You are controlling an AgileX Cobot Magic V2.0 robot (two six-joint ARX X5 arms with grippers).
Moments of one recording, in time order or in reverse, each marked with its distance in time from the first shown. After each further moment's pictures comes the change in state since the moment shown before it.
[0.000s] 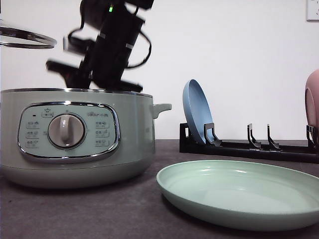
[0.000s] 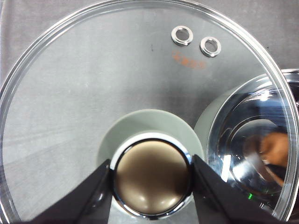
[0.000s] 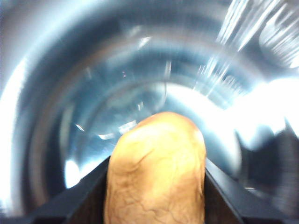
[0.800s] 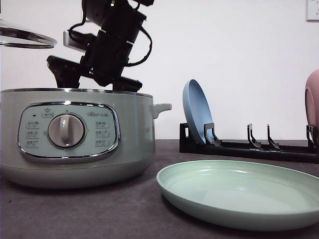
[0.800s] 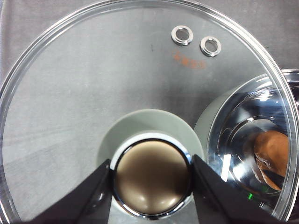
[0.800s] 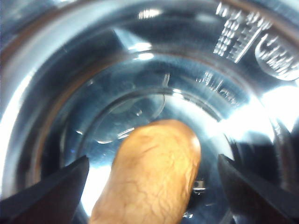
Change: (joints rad) left_arx 0.000 0.000 0.000 0.000 0.000 0.000; right_arx -0.001 0.029 0.000 0.019 0.002 -0.018
